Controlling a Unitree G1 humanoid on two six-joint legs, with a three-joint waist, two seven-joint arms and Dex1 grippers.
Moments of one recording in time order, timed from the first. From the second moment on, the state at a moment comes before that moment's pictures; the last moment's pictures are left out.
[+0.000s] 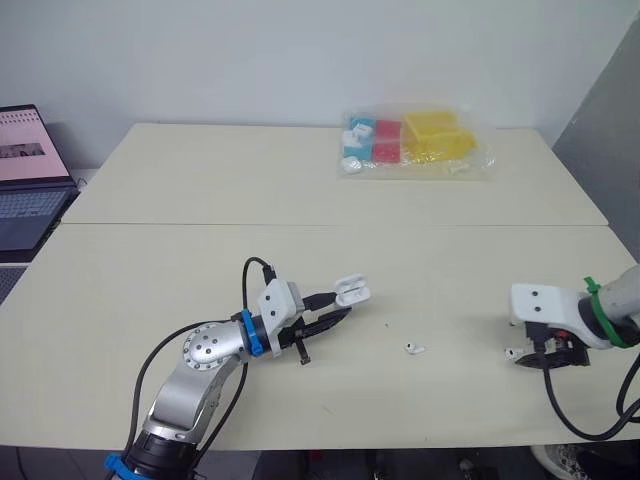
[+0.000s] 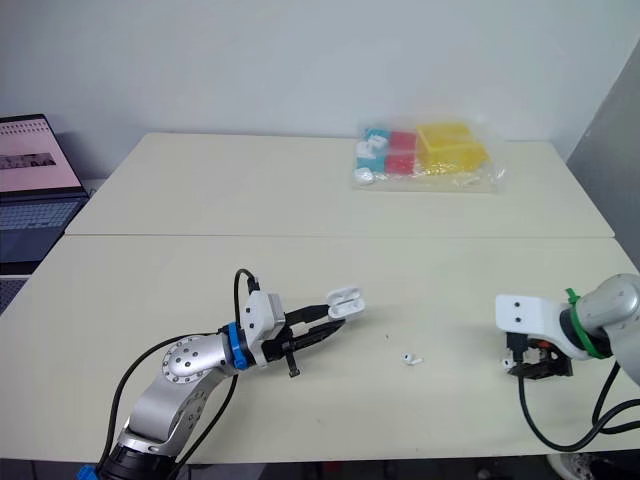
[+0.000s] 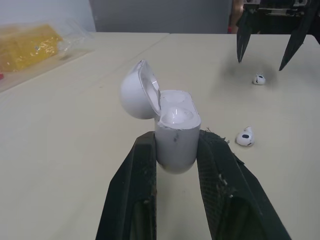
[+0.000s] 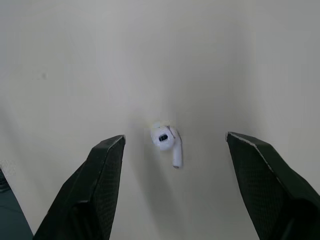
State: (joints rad) left arm -0.09 0.44 -0.15 -0.27 -0.29 0.10 -0.88; right arm -0.19 -1.28 0.17 -0.45 0.00 0.66 1.29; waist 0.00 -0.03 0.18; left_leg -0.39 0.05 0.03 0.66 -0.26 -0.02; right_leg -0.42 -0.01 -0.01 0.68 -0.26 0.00
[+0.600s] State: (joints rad) left arm -0.09 0.44 -0.15 -0.27 -0.29 0.10 -0.87; right arm -0.23 -1.25 0.29 -0.38 -0.11 0.60 1.27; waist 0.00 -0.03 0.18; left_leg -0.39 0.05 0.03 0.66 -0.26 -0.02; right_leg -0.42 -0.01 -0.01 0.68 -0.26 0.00
